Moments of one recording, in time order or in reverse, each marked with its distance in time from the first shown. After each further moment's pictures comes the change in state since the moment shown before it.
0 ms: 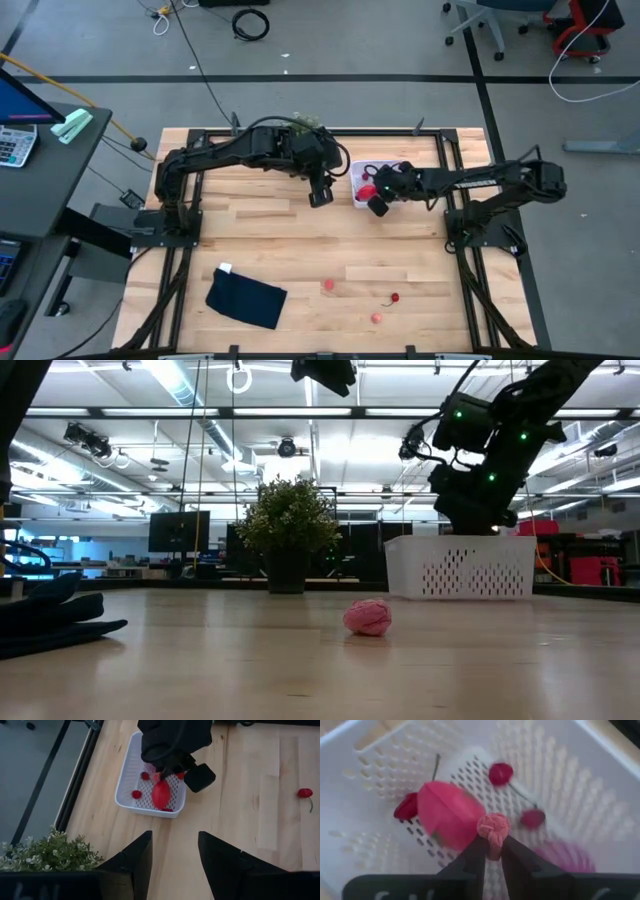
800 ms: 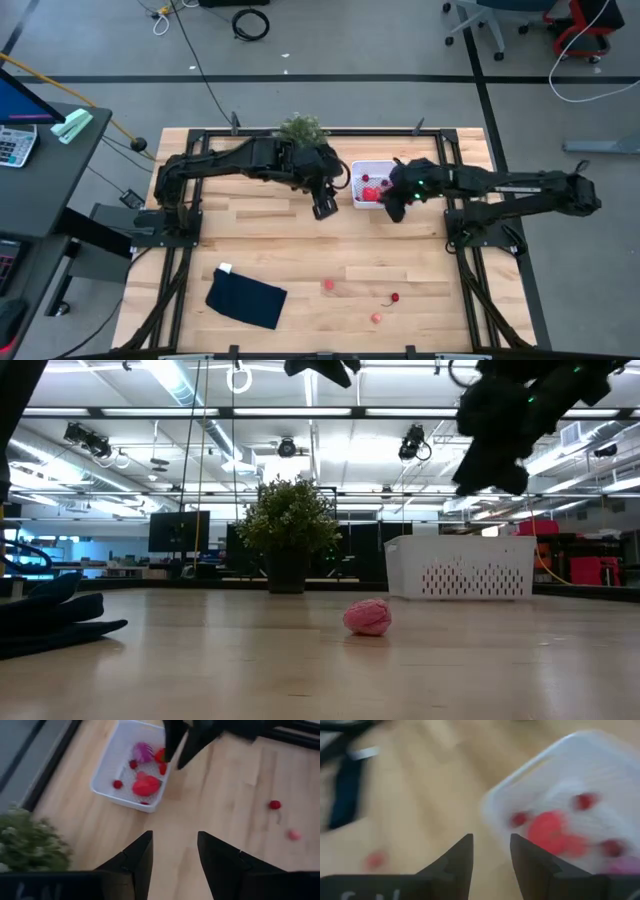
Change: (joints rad) left arm -0.080 0.006 0.000 -0.015 0.001 -0.217; right arm 0.046 -0.388 0.000 -0.054 -0.377 0.083
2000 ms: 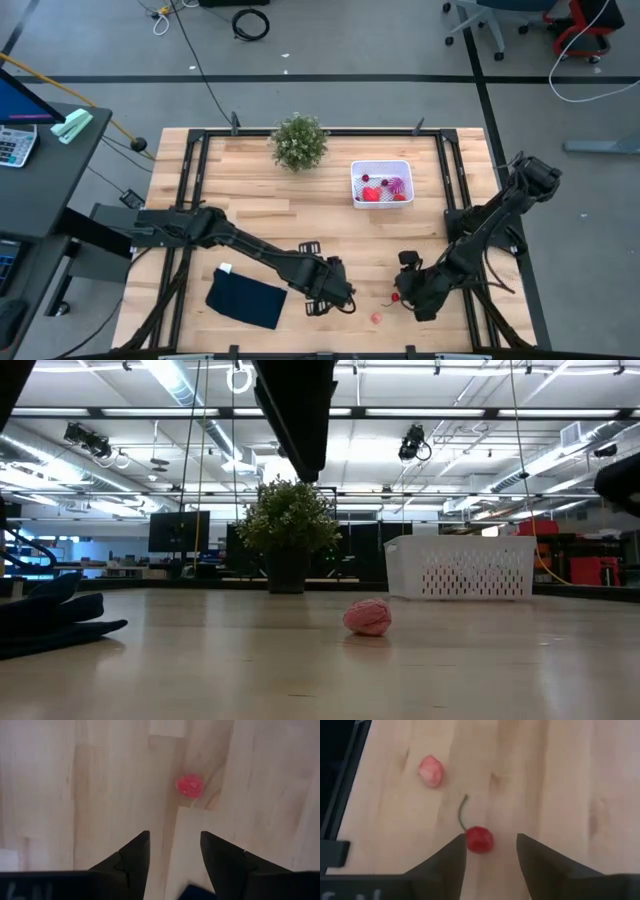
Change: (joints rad) left arm -0.428 0.376 0.000 -0.153 -0.047 -0.277; right arm 1.024 0.459 0.000 0.161 0.287 0.178
